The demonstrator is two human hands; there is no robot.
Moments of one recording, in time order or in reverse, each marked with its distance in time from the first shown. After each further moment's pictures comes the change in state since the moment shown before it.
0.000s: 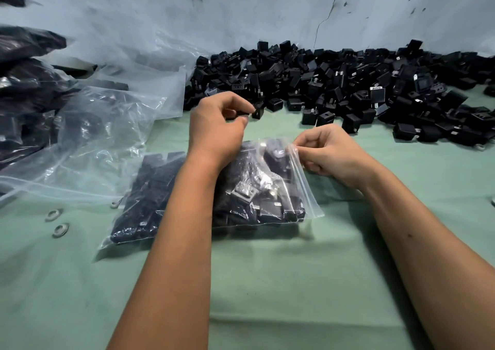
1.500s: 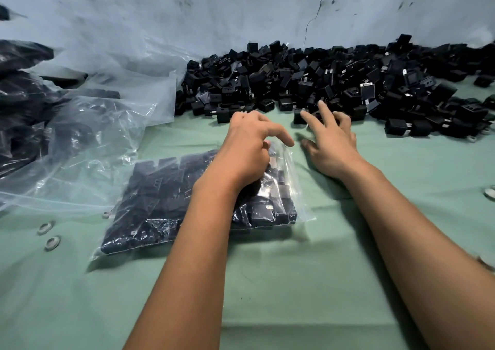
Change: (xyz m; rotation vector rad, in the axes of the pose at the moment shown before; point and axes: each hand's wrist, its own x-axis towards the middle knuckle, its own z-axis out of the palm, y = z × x) left_hand -0.017 0.018 0.033 0.343 -0.411 0.267; right_hand 0.019 0.025 -0.019 -1.014 0.325 0.169
